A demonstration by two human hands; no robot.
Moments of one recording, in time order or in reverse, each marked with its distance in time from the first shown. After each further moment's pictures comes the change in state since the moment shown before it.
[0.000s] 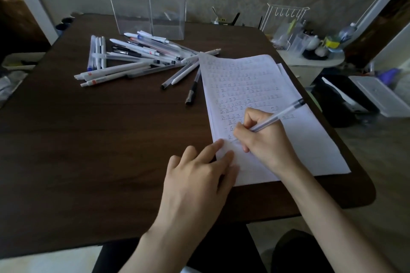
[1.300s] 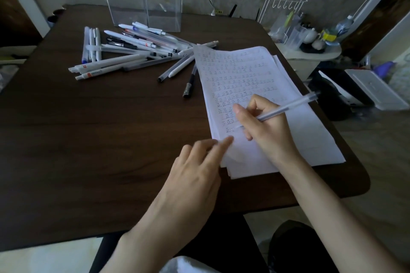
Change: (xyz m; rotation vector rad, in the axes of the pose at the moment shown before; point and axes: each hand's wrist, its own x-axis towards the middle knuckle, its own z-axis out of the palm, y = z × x) left_hand -0.008 -0.005 -0.019 -0.293 -0.213 0.080; right_hand -0.001 -0.002 0.000 0.186 0.036 -0.073
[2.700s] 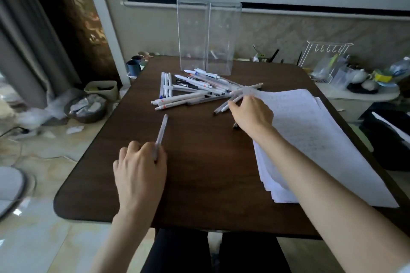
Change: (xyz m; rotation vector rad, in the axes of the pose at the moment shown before) left_hand -0.039 -0.082 -0.069 0.384 0.660 -0.681; right_hand 0.102 -0.040 0.096 -0.860 0.016 0.233
